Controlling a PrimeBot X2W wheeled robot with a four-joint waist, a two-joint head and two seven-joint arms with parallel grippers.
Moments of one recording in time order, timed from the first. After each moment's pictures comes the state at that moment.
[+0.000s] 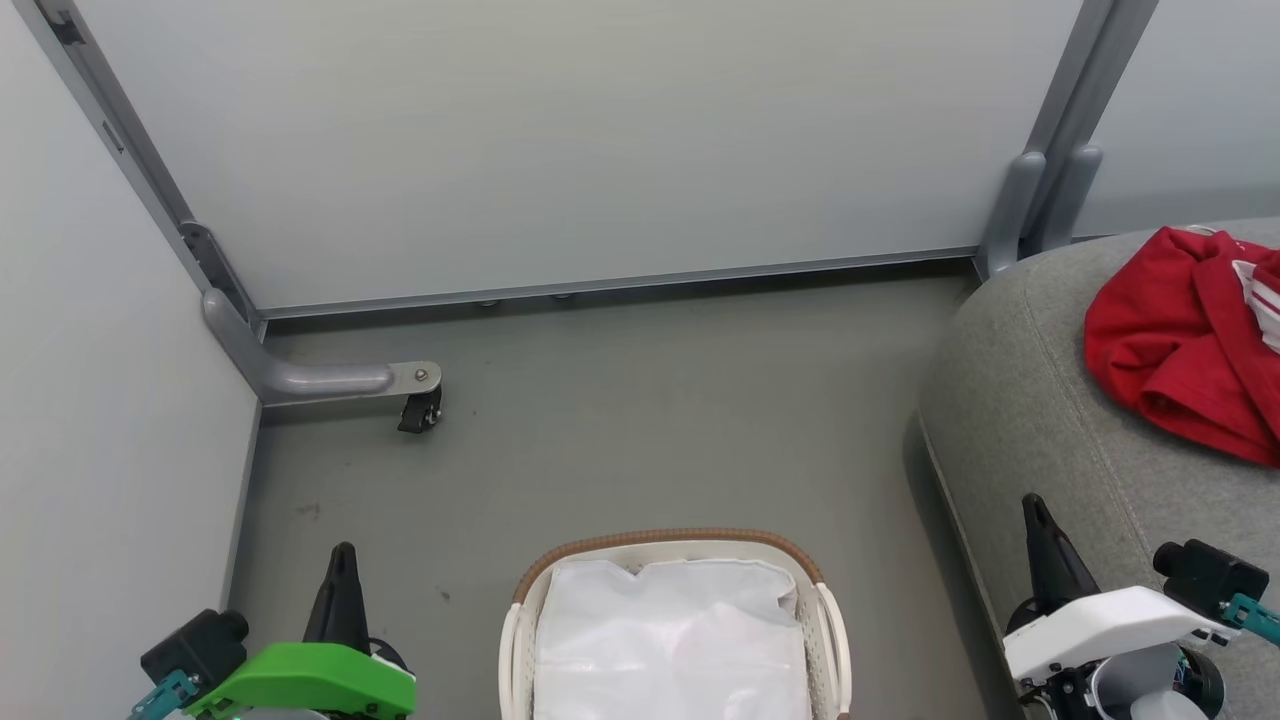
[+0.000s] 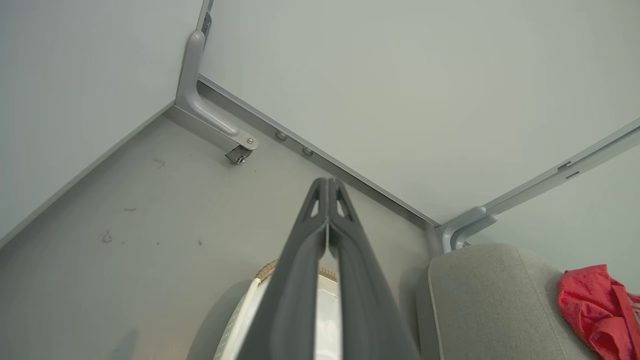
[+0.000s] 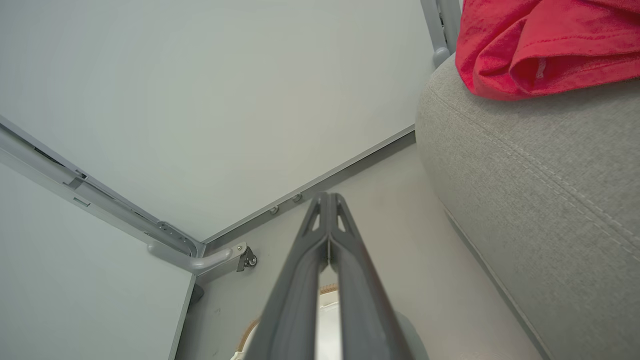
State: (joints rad) left arm -0.02 0.05 -0.08 0.33 -0.75 -0.05 -0.14; right arm -0.06 -0.04 -0.05 0.31 0.62 0.13 -0.14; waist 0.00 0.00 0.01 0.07
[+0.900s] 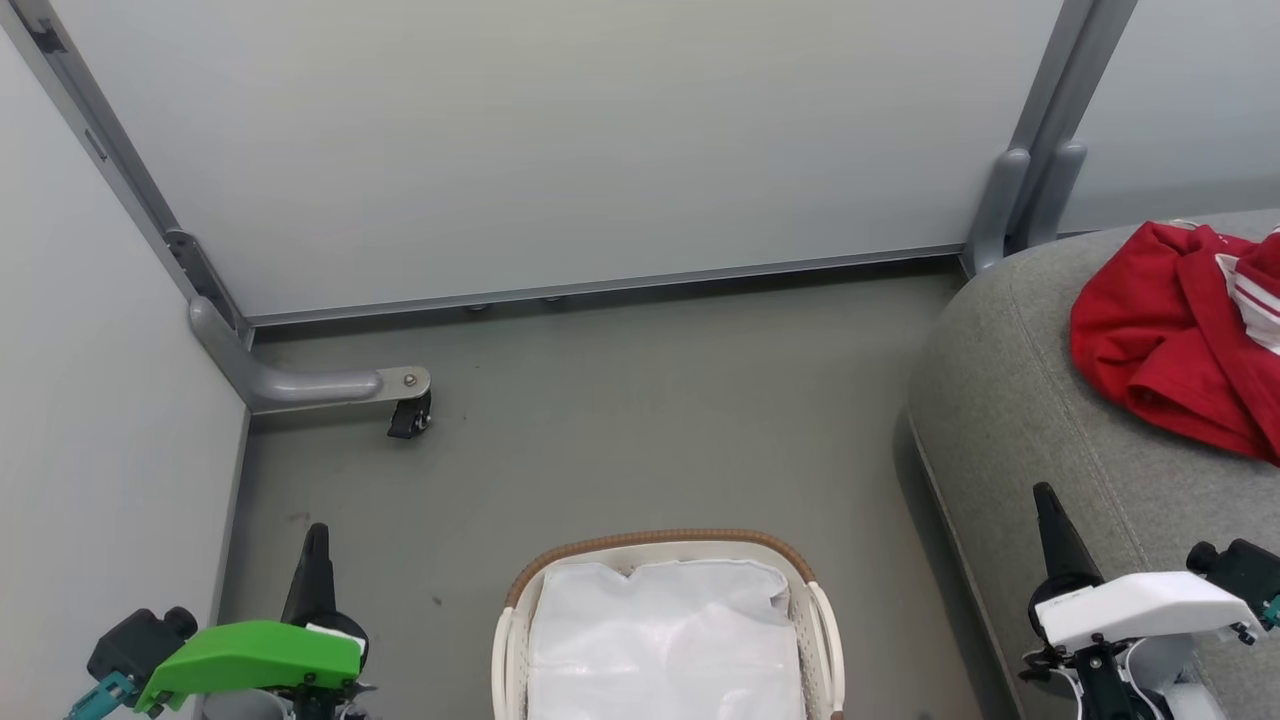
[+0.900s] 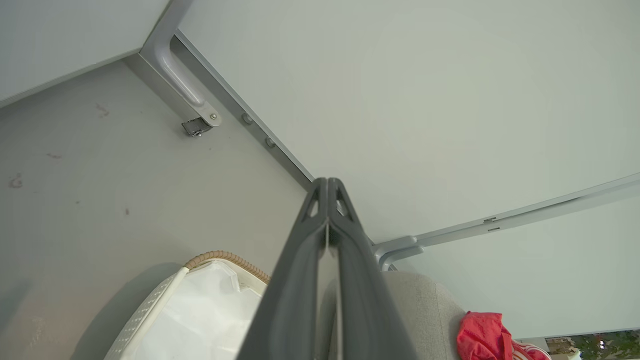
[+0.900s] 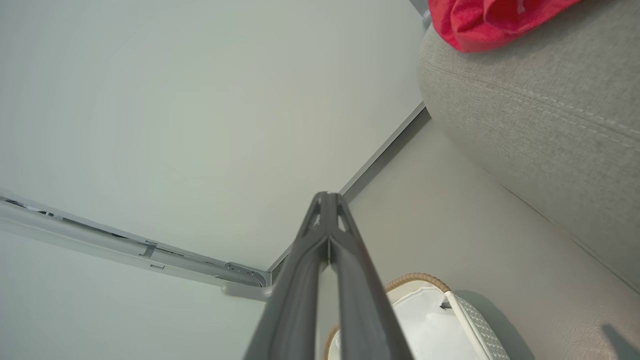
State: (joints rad) left arm -0.05 0.05 -0.01 0.30 -1.06 -0.08 -0.05; right arm -0.07 -0.04 -0.07 0.29 0.98 0.13 -0.05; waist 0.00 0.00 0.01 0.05
